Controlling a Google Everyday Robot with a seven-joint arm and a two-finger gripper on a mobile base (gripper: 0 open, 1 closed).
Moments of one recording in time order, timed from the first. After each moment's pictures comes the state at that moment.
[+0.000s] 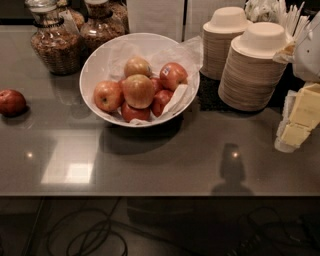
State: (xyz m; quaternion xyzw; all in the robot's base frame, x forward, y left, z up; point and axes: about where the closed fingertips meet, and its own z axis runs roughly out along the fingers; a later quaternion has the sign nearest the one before) arm 0.438 -0.217 0.976 -0.60 0.78 -0.03 0.16
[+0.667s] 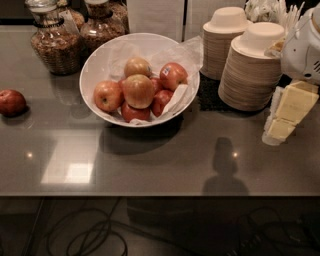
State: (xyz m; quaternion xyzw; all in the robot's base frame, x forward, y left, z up) arm 0.456 -0.207 0.973 -0.61 0.77 -0.04 0.18
